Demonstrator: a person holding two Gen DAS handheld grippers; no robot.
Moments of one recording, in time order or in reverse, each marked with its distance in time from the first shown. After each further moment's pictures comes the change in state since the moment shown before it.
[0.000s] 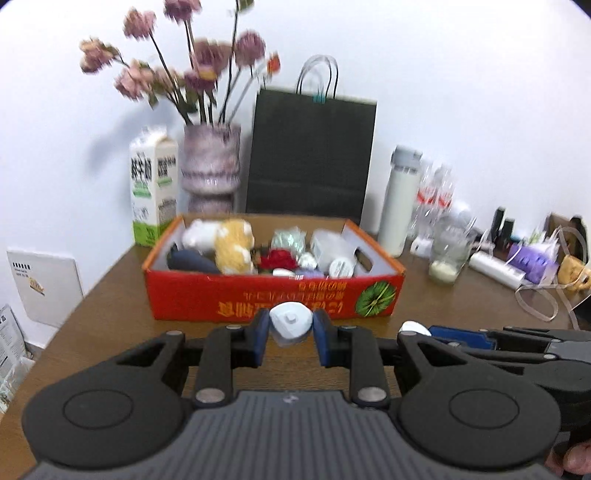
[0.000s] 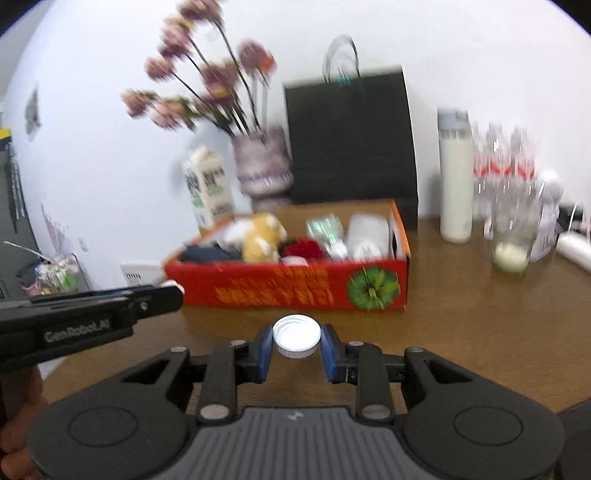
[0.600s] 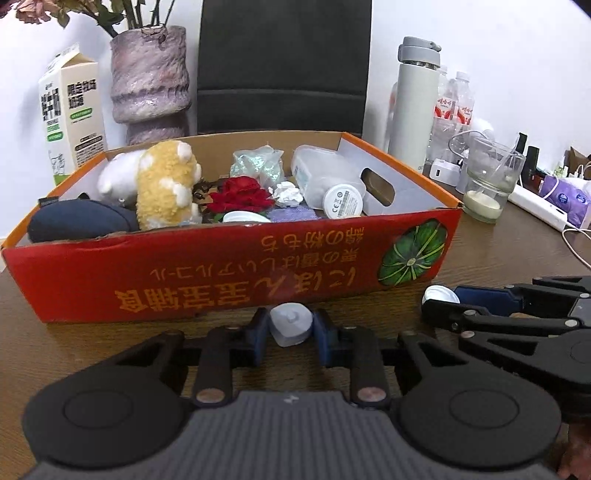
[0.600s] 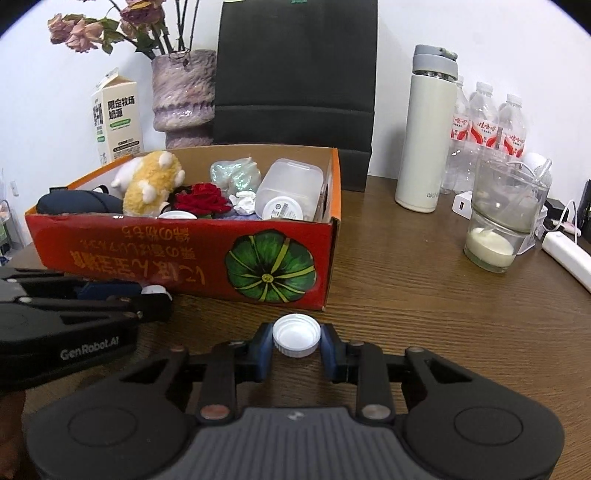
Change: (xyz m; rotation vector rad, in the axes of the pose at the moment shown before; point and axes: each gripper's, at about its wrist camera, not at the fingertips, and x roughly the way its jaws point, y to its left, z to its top) left arm 0.181 -0.023 -0.020 0.087 0.245 -0.013; right arm 0.135 -0.070 0.003 -0.081 0.193 -0.203
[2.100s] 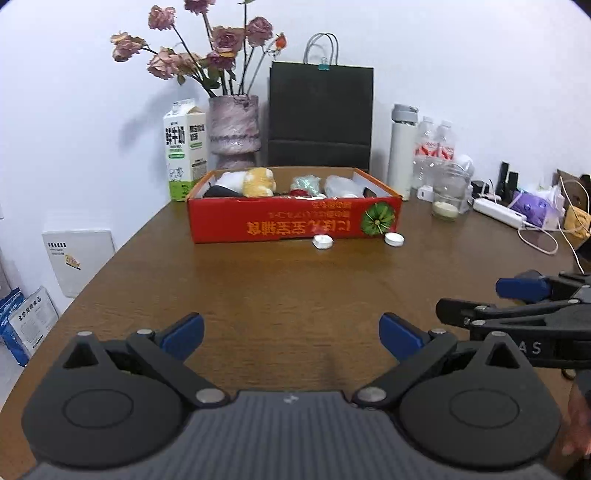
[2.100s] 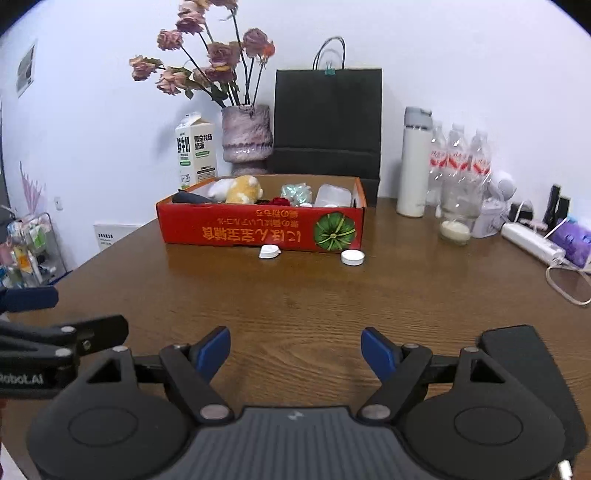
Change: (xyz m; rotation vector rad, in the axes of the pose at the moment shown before) left arm -0.229 -0.005 -0.110 -0.039 -0.131 0.104; right arm -0.198 0.044 -0.093 0.001 -0.114 0.043
